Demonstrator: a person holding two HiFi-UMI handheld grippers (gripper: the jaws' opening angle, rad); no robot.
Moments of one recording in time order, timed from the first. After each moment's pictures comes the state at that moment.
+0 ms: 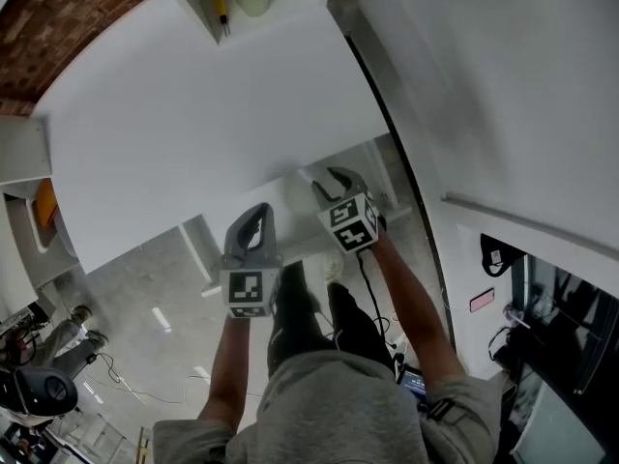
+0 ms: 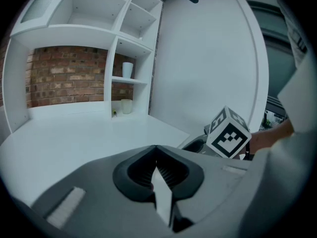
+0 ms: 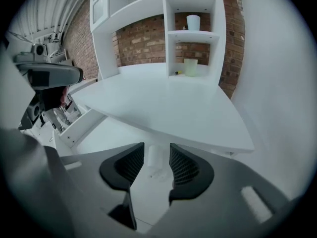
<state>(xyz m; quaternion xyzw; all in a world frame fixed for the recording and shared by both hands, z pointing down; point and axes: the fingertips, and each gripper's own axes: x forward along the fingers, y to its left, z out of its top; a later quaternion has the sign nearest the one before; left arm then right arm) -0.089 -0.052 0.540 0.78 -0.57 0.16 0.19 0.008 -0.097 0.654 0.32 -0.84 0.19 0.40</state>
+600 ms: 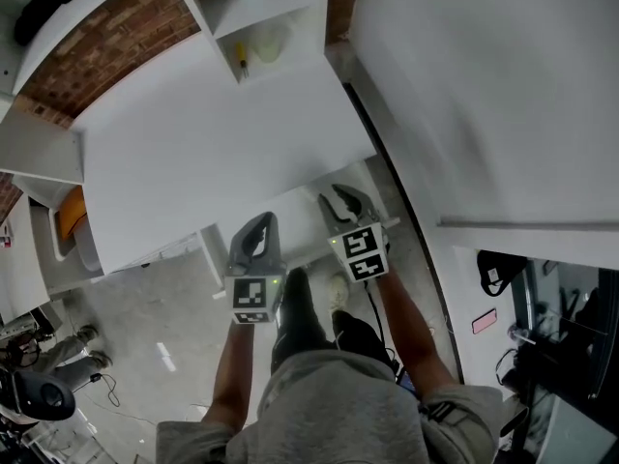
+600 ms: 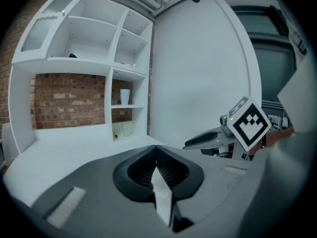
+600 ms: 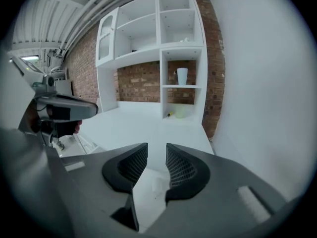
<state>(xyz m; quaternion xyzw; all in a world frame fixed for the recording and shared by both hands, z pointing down) -0.078 -0.023 0.432 0.79 -0.58 0.13 0.12 0.020 -0.071 0.486 0.39 -0.88 0.13 0.26</state>
